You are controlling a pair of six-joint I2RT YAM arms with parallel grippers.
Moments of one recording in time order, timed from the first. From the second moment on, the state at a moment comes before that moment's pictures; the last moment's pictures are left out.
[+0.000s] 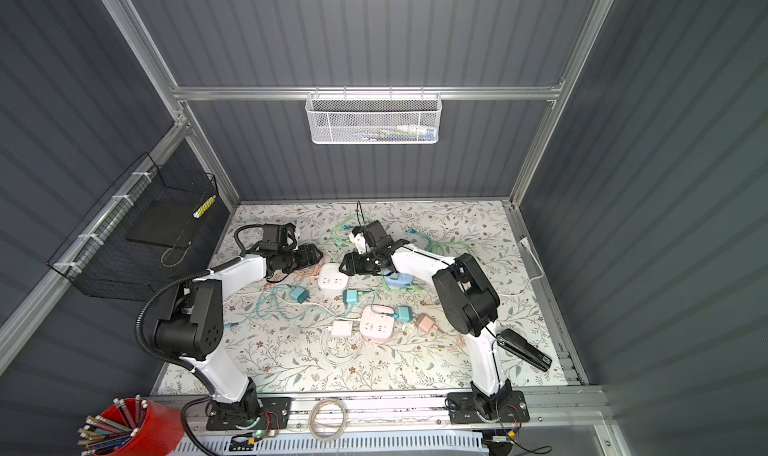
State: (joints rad) left arm -0.17 1.74 1.07 -0.22 0.28 -0.39; right arm 0.66 2.05 1.48 -0.27 -0.45 0.44
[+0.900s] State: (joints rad) left arm -0.11 1.74 1.07 -0.32 0.50 -0.45; right arm 0.64 2.01 1.44 -0.28 -0.44 0.44
